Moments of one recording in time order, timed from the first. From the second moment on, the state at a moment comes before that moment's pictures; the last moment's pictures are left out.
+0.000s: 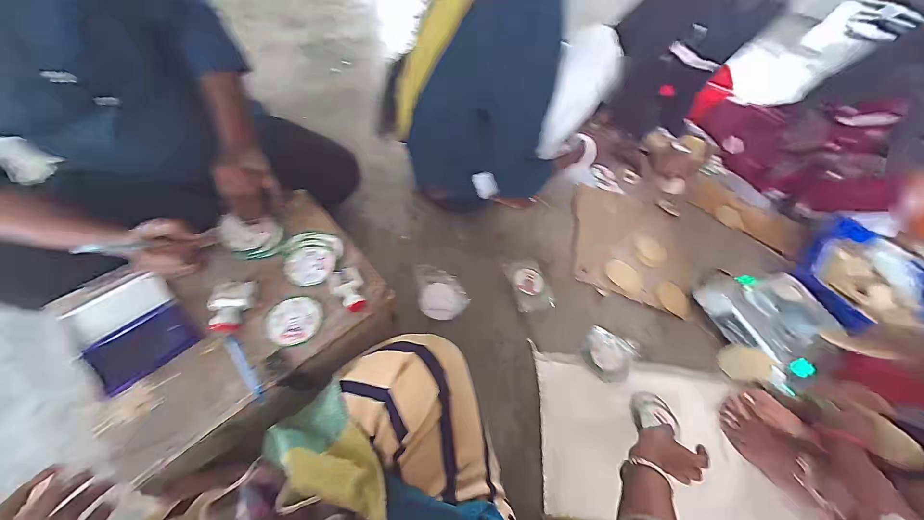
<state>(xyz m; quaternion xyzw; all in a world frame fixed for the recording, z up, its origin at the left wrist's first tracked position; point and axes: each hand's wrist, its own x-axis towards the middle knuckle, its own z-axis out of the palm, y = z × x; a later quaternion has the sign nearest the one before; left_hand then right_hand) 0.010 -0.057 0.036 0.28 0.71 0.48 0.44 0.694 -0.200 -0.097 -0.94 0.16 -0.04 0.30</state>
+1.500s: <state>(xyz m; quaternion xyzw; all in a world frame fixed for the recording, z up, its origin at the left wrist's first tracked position) 0.011 -0.061 -0.039 0.52 0.72 0.44 0.14 0.455 0.128 0.021 -0.69 -0.64 0.14 -0.31</state>
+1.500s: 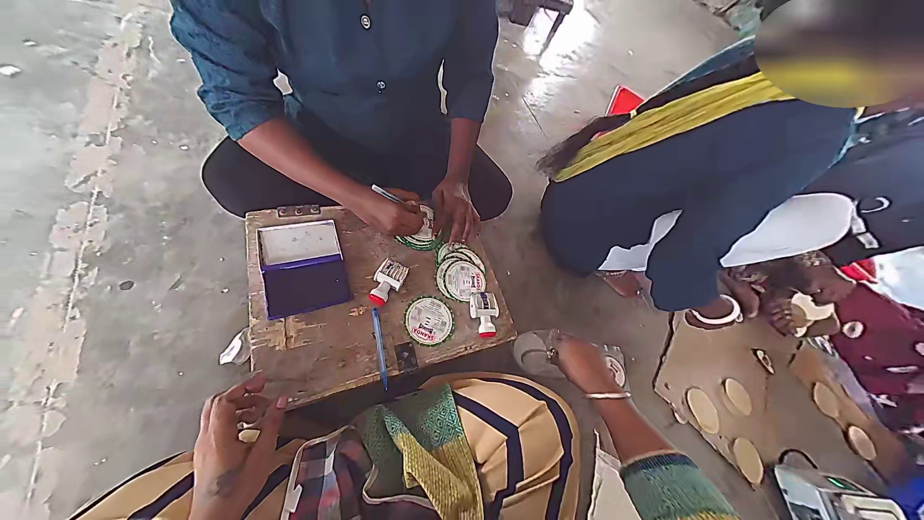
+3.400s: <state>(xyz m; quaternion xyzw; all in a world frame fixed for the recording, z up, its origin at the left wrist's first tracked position) -0.012 0.010 -0.019 0.60 0.67 0.28 0.32 0.144 0.045 -0.024 -0.33 -0.49 0.65 0.48</state>
